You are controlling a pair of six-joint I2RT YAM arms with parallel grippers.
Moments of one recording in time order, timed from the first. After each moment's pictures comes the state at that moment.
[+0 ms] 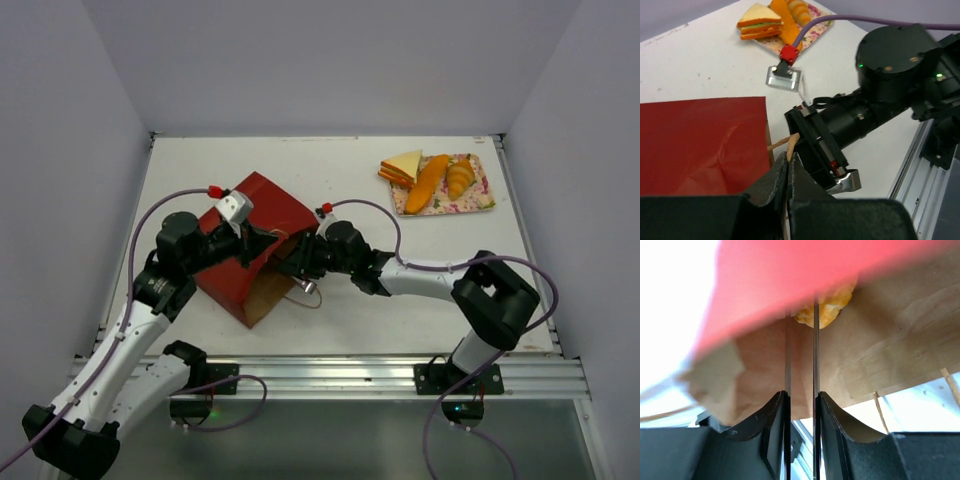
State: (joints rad) left arm -0.39 0.76 0.75 -0.19 0.56 -0.06; right arm 0.89 1.66 0.87 0.37 -0.23 1.04
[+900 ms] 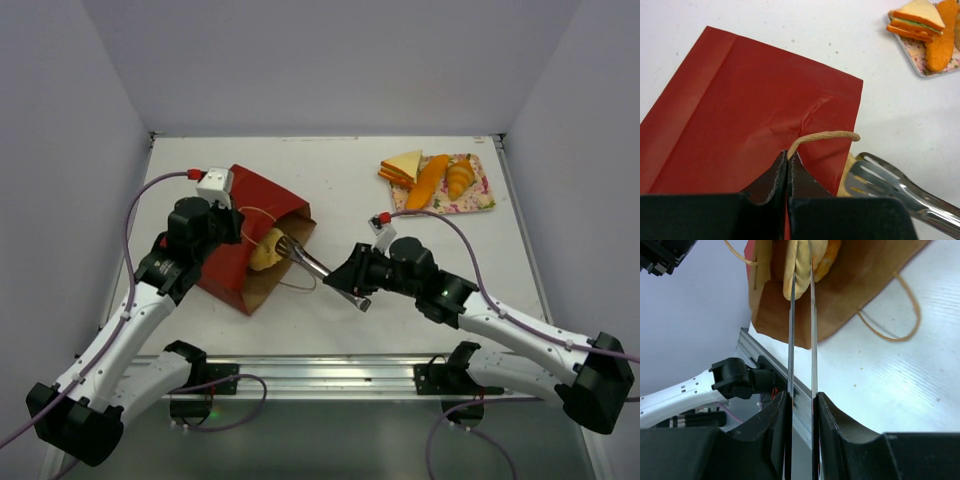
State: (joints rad) left arm -0.39 0.92 0.86 -0.33 -0.07 -0.20; right arm 0.86 1.02 0.66 -0.02 -0.19 0.94
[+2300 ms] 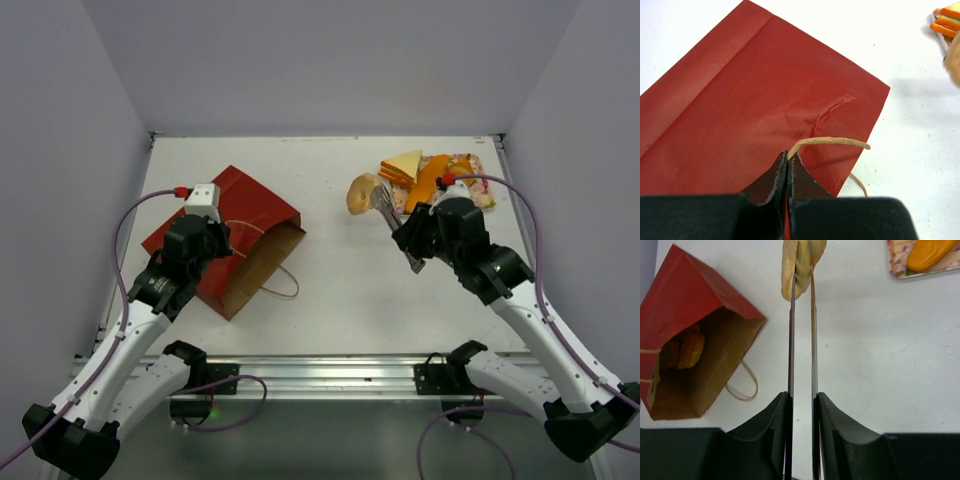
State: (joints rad) left arm -0.39 0.79 0.75 -0.39 -0.23 -0.25; right arm 0.55 0.91 1.01 -0.66 0.13 0.61
